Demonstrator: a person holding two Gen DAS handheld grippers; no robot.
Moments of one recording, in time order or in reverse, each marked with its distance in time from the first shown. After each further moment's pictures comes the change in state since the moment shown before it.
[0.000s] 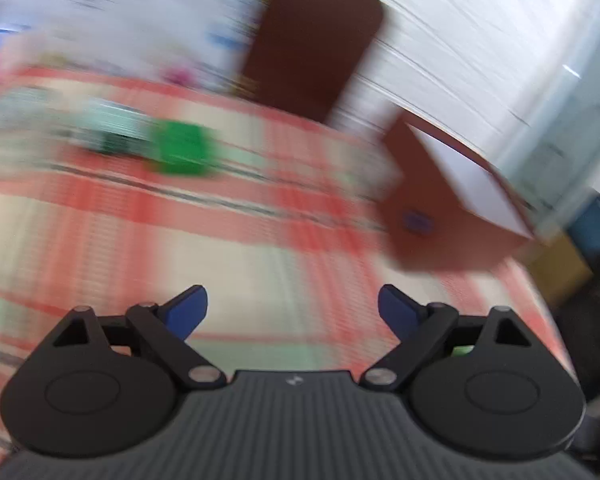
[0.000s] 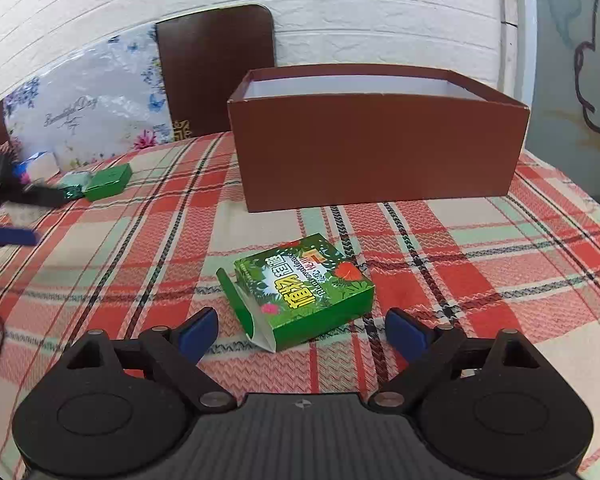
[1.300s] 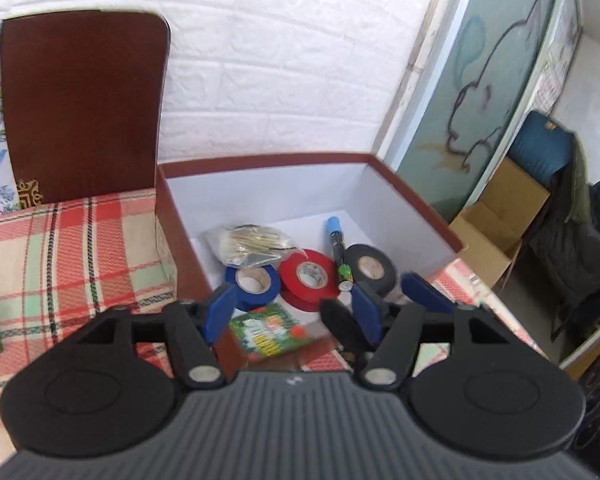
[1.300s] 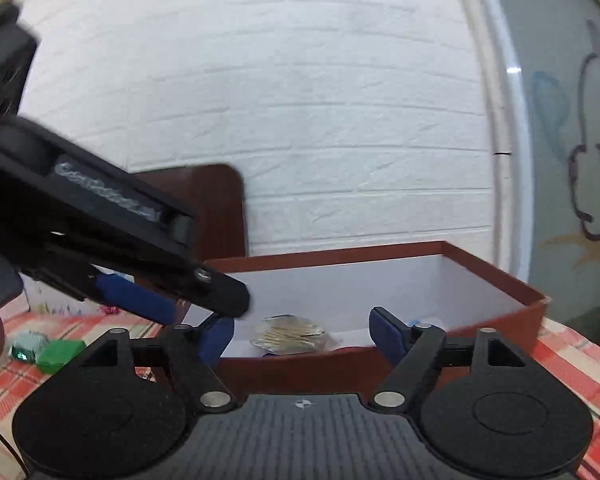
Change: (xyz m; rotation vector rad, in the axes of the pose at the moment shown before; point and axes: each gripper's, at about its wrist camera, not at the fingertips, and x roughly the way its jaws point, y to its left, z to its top) left arm 0.078 -0.149 0.083 0.294 -0.037 -0.074; right arm 0.046 -0.035 0.092 0.037 -0.477 -0.026
